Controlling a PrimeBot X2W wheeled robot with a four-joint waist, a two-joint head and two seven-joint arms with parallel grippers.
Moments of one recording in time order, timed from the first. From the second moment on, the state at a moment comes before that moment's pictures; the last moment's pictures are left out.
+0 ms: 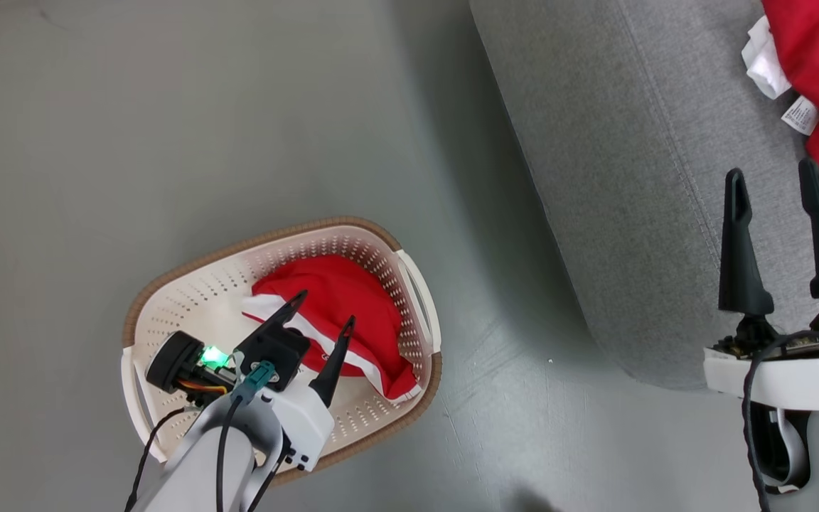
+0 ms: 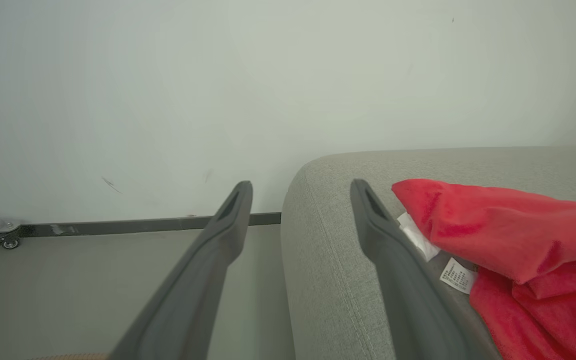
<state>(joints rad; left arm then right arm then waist) -0.42 0.18 -0.50 0.55 -0.10 -0.02 -0.16 -0.18 -0.04 -0.11 -0.06 0.11 0.13 -0.21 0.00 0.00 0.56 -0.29</state>
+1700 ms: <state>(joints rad) -0.65 0.11 -0.41 0.84 -0.18 -0.02 -0.07 -0.38 -0.04 -0.07 0.01 0.19 0.13 -0.25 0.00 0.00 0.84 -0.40</state>
